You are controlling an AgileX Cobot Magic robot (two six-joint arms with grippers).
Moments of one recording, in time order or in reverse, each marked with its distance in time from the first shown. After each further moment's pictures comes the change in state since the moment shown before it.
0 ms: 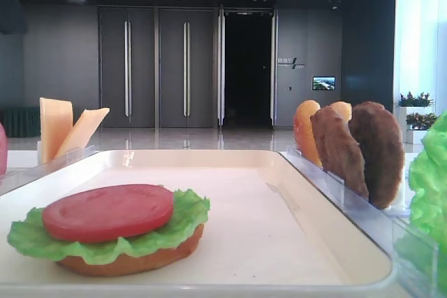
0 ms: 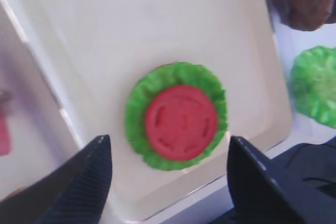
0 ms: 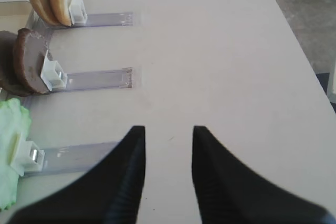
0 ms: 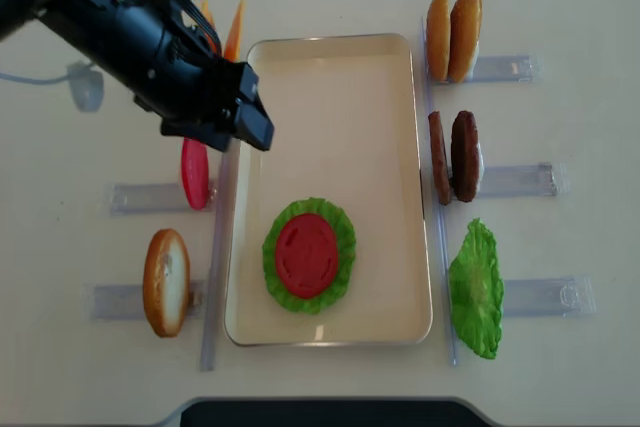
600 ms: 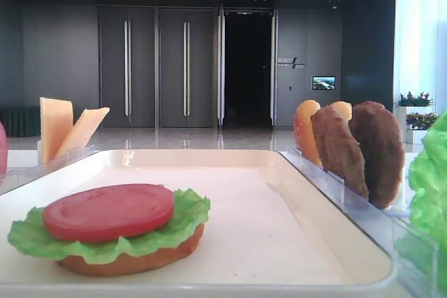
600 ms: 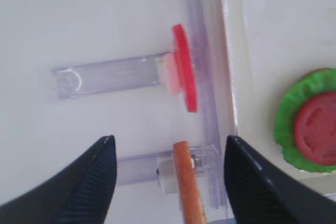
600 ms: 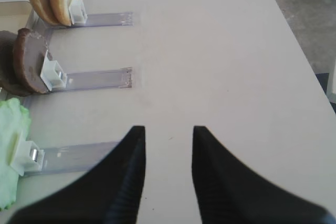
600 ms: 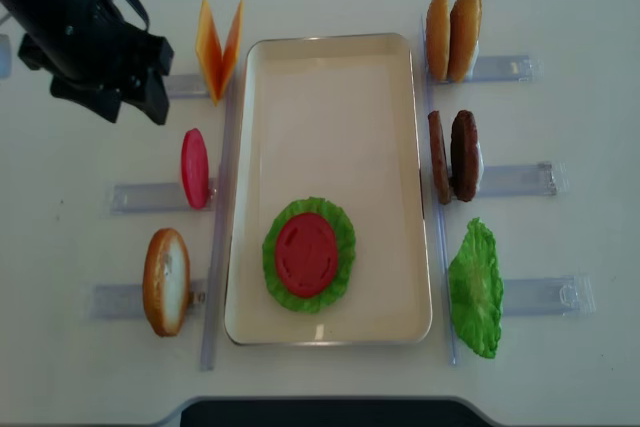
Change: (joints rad) left arm 0.160 -0.003 -0.107 0.374 0.171 -0.160; right arm 0.001 0.000 0.000 0.000 0.000 0.000
